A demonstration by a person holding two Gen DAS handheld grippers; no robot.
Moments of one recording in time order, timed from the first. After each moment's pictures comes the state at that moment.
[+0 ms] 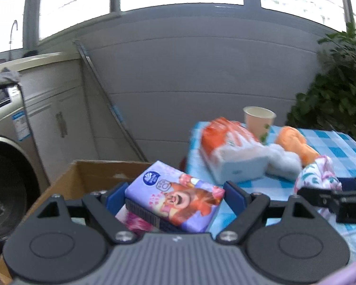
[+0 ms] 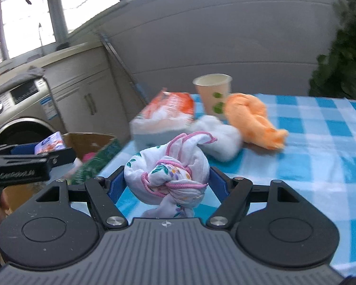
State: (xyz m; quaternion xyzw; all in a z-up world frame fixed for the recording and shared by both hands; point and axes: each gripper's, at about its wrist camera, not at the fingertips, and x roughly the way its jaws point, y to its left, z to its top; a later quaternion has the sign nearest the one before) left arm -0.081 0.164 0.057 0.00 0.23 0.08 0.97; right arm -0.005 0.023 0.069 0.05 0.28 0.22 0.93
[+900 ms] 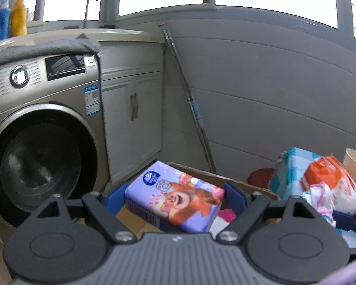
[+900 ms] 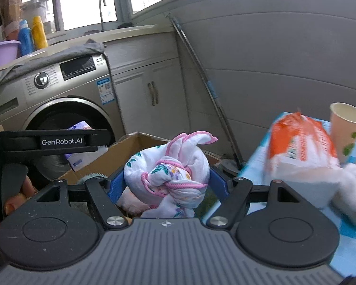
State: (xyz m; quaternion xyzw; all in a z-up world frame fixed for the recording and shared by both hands) left arm -0.064 0.287 0.064 -0.08 0.23 0.26 0.94; right arm 0.040 0.172 0.073 -0.01 0.26 0.36 0.89
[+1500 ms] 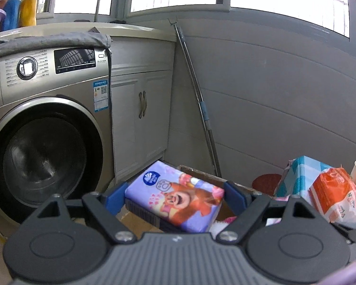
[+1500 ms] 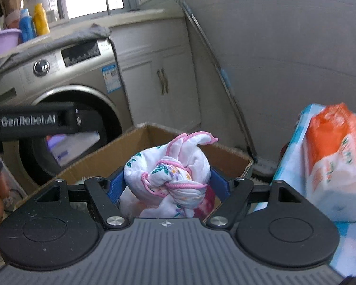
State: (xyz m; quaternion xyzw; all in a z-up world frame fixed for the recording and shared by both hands) left arm -0.062 0.307 0.065 -0.11 0.22 0.27 0.93; right arm 0.051 0.190 0.058 -0.02 0.29 0.38 0.88
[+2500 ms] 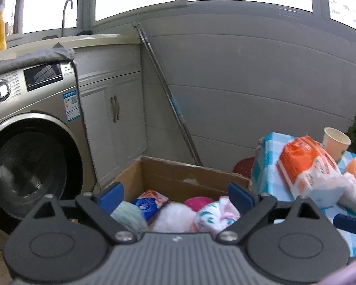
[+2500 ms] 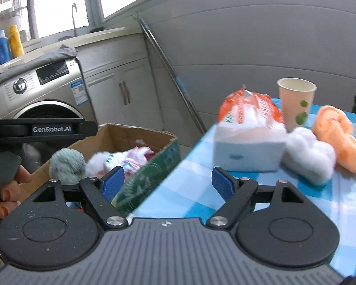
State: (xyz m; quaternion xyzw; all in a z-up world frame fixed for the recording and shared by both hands) left arm -0.057 0.252 0.062 -0.06 0.24 0.22 0.94; right arm -0.007 0.087 0.072 0.01 0.28 0.29 0.92
